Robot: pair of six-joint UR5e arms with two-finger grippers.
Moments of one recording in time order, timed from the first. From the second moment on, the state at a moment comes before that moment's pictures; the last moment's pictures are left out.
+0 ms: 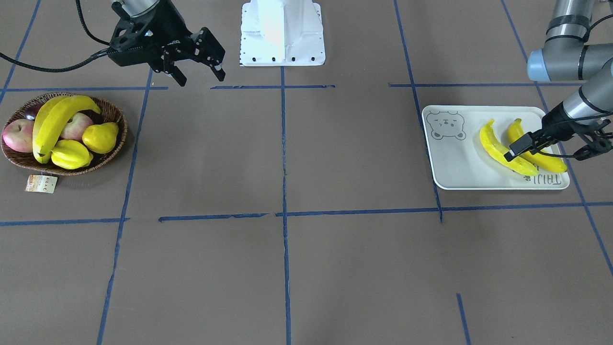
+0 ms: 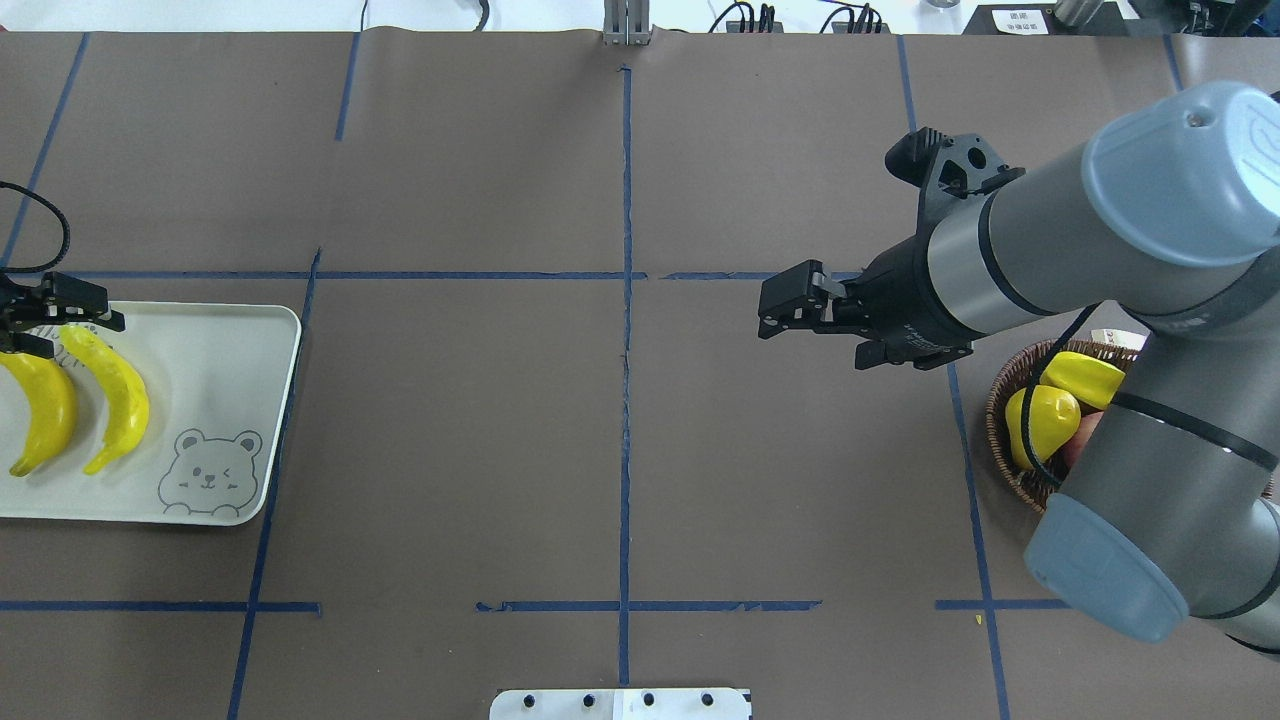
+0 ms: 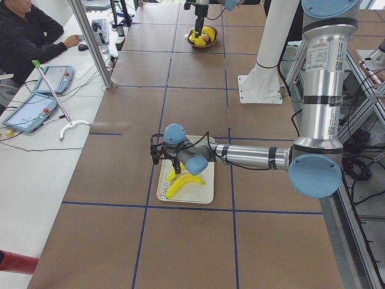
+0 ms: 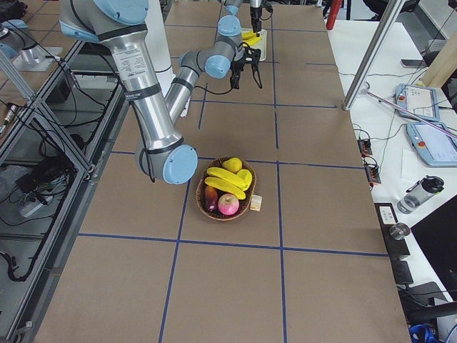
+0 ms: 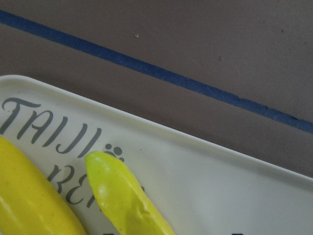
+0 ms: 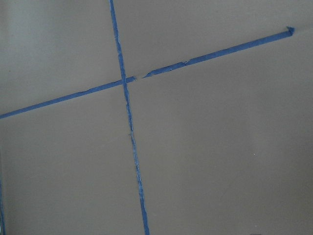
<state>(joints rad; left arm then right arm) -1.09 -1.56 -1.55 -2.34 -2.33 -1.13 0.69 -1.19 2.19 -1.52 2.04 1.41</state>
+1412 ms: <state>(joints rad) -1.06 -1.77 -1.74 -2.32 -2.39 -1.57 0.82 -1.83 2.18 -1.26 2.03 1.32</state>
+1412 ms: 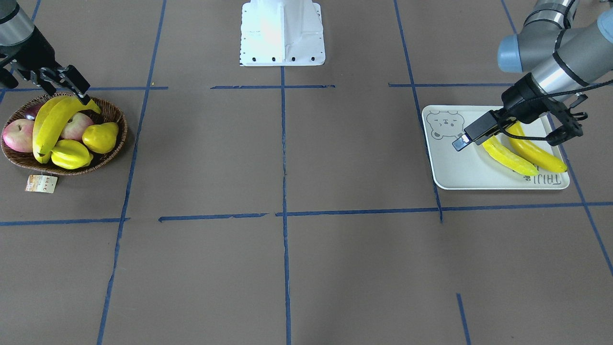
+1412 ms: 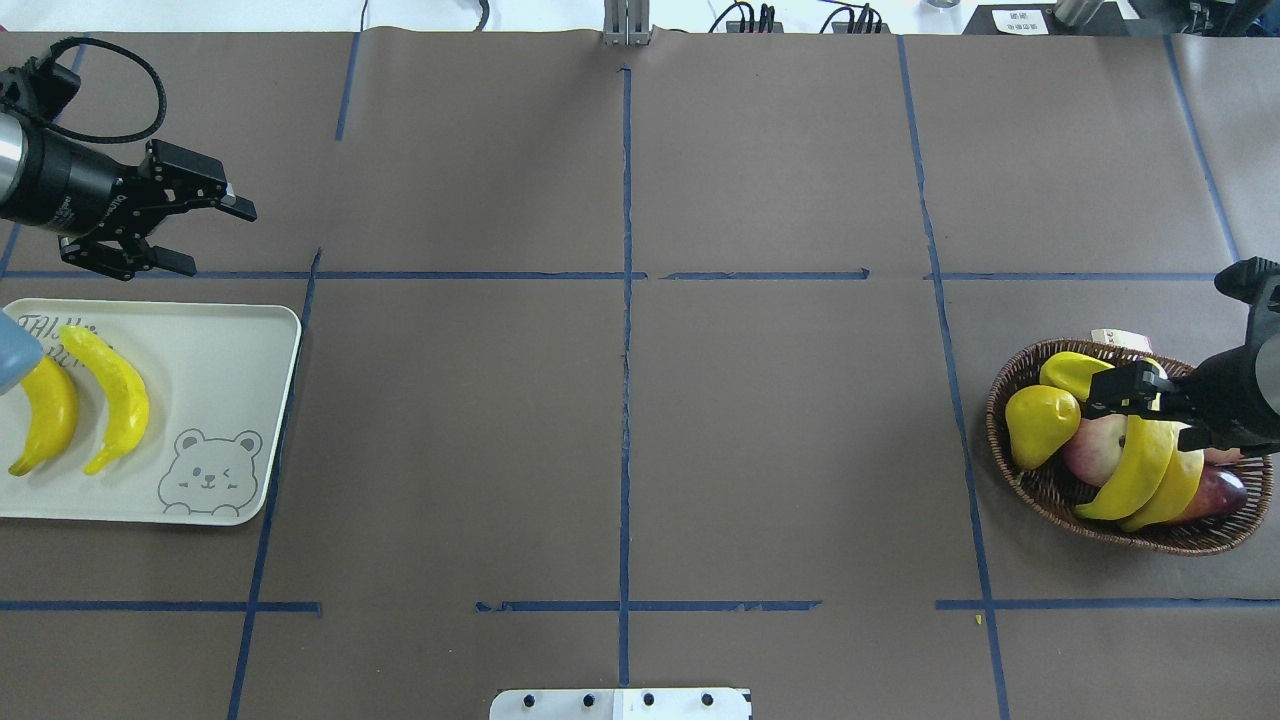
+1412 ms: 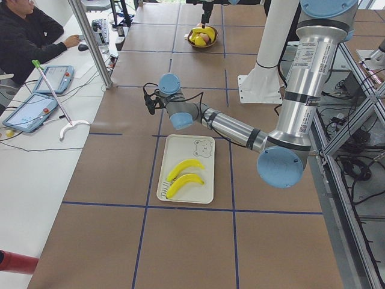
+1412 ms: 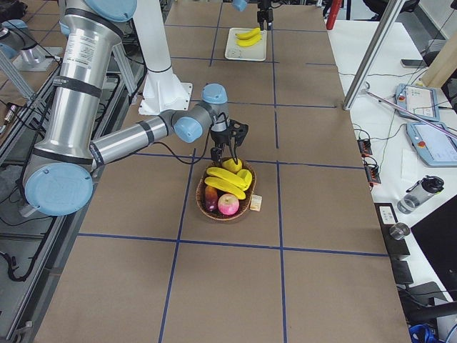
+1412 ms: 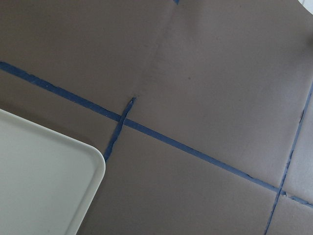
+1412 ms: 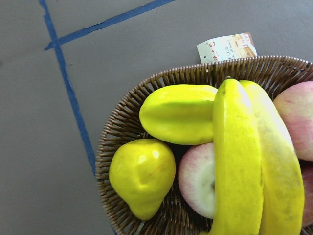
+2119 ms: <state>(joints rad) -1.05 -1.77 -1.75 -2.32 -2.39 -1.58 0.78 -1.83 2.09 -1.26 2.00 1.32</state>
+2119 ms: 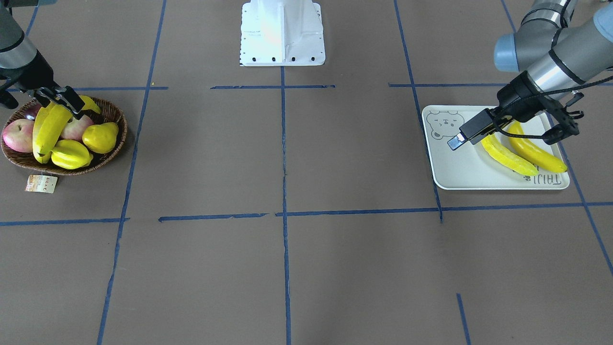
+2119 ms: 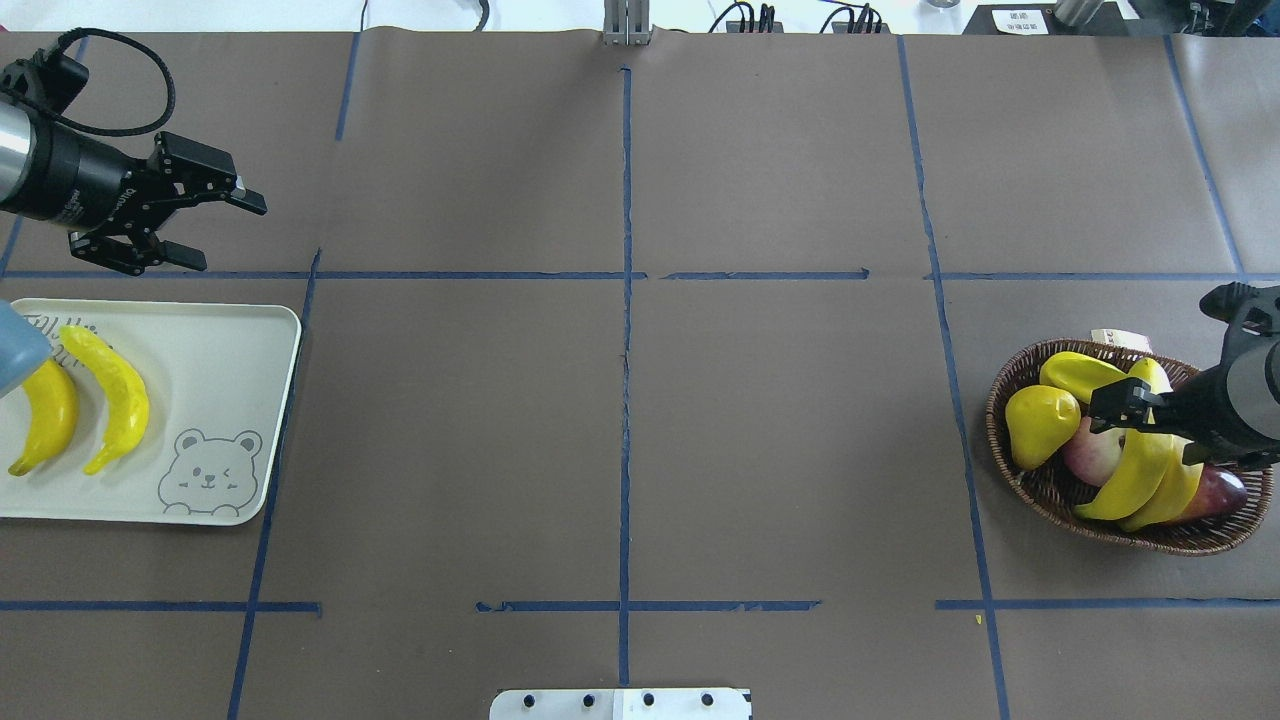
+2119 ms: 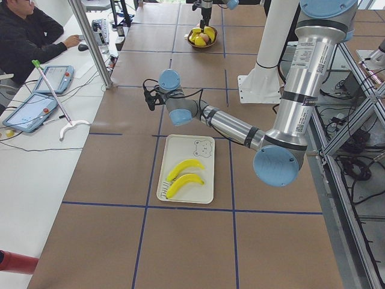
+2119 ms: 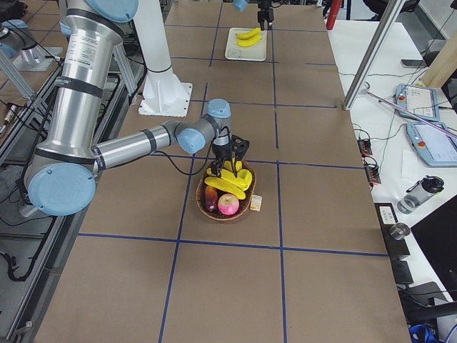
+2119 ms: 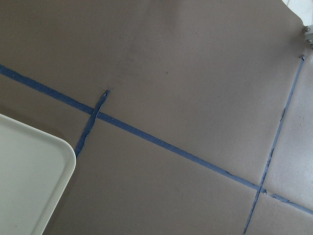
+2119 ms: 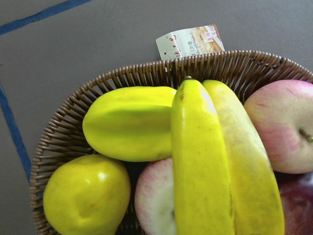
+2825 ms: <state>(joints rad) -1.05 -1.77 -1.75 -2.32 -2.39 -1.58 0.77 -1.84 2.09 -1.26 2.00 1.33</state>
